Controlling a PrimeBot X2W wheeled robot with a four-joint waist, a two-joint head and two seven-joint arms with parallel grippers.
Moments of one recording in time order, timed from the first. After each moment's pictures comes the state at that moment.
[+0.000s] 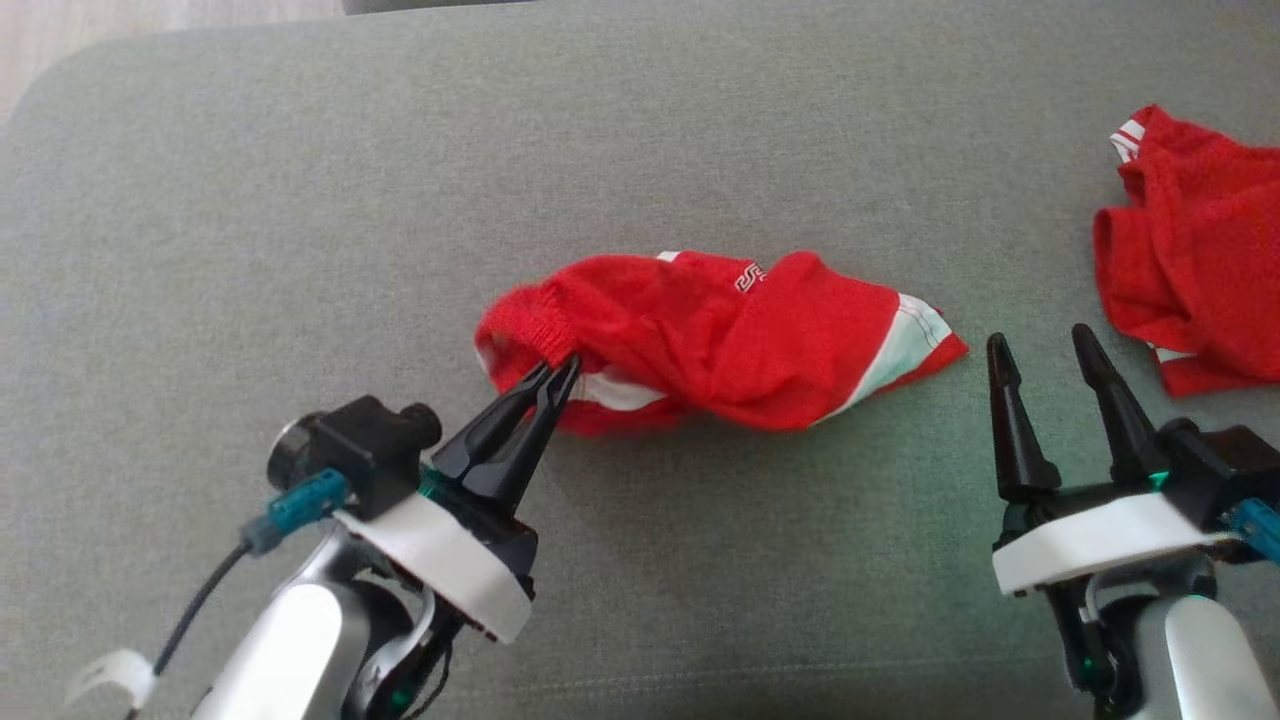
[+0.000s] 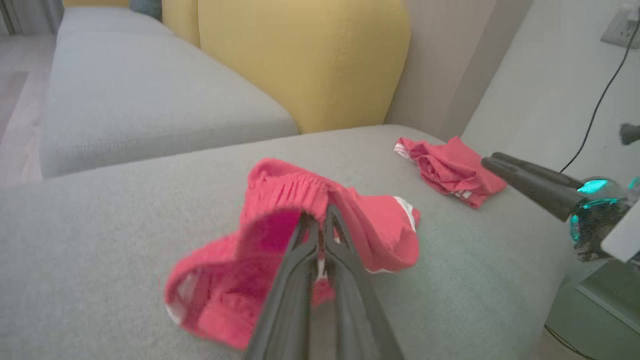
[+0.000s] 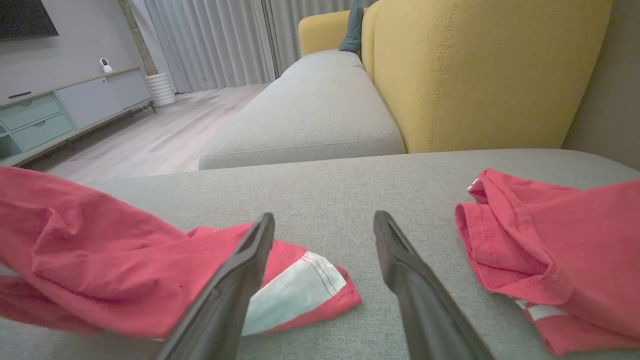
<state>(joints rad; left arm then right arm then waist) -0.16 0.25 -0.47 -0.14 -0.39 -0.12 0.06 -0.02 -0.05 0.01 -0.05 0.16 0.13 0.02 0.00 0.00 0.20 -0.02</state>
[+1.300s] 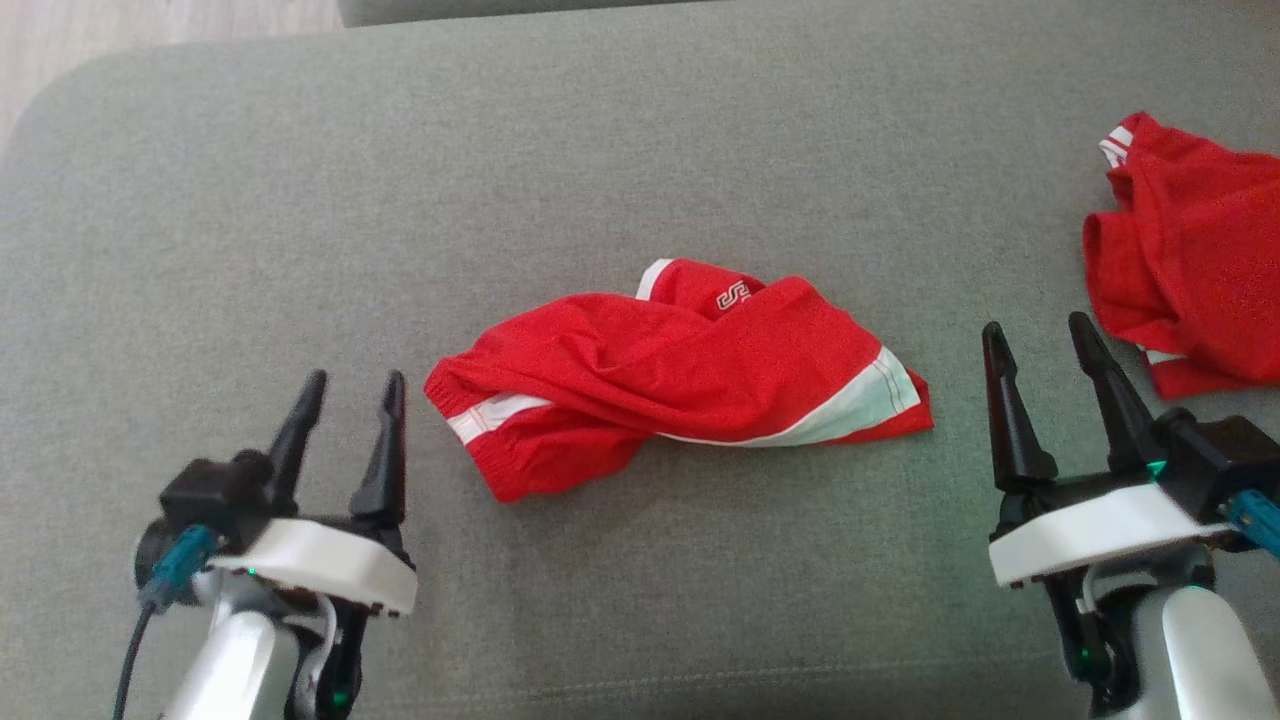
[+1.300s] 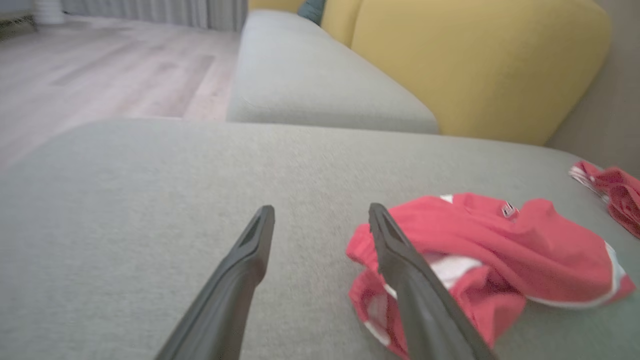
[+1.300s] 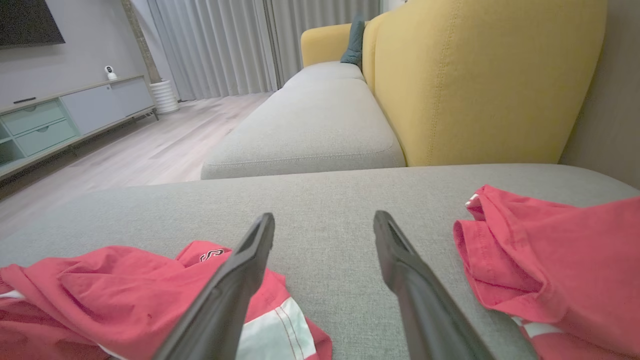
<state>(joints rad) -0.11 0.23 -0.31 0.17 -0.40 0.05 -0.21 -0.03 -0.05 0.01 -0.05 0.15 0.13 0.02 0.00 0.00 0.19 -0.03</state>
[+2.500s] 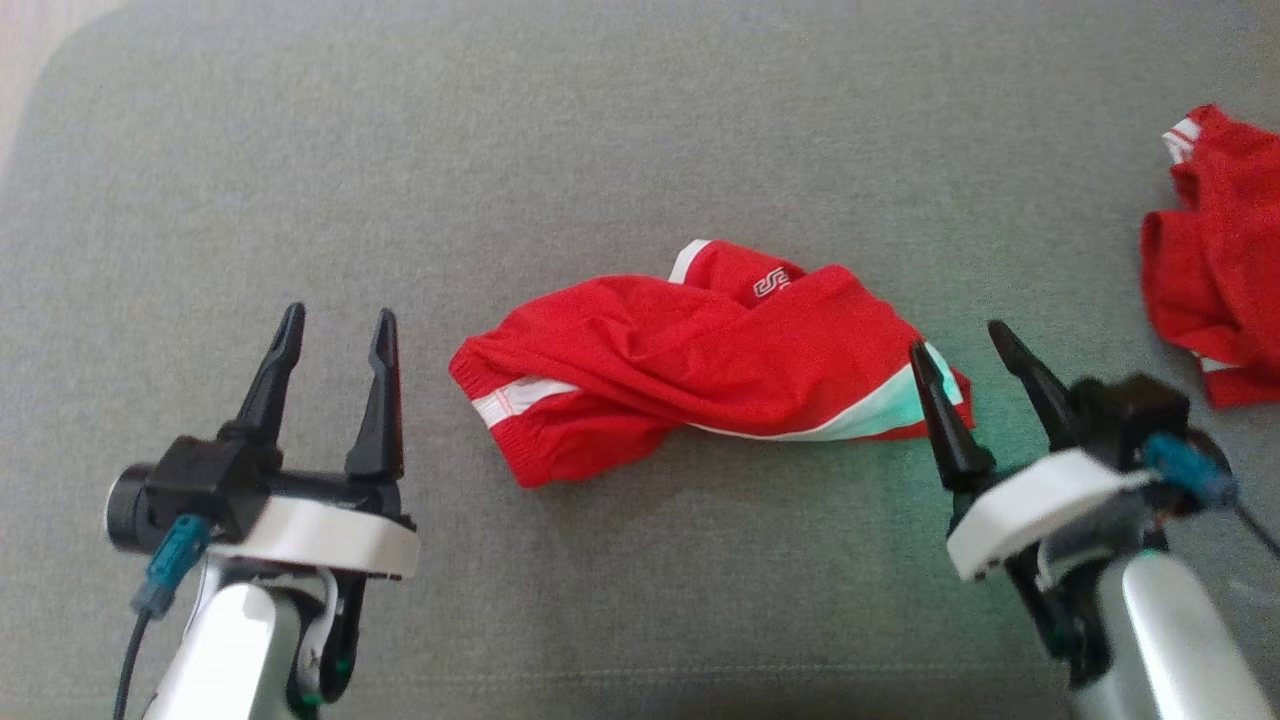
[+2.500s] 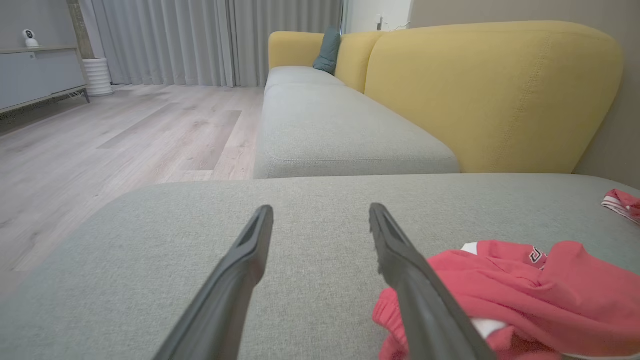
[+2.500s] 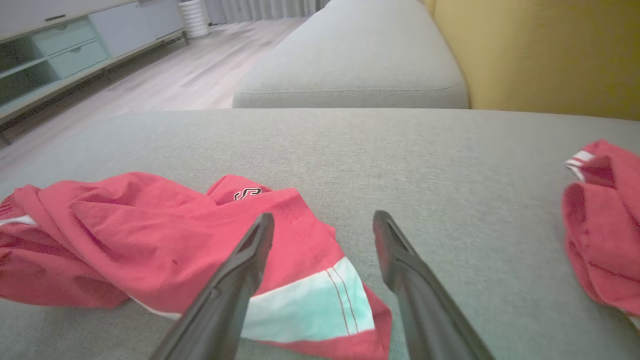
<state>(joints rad) -0.11 0.22 -0.27 0.03 -0.27 0.11 -0.25 -0.08 -0.09 0.11 0.00 0.15 0.13 0.15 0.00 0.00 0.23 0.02</state>
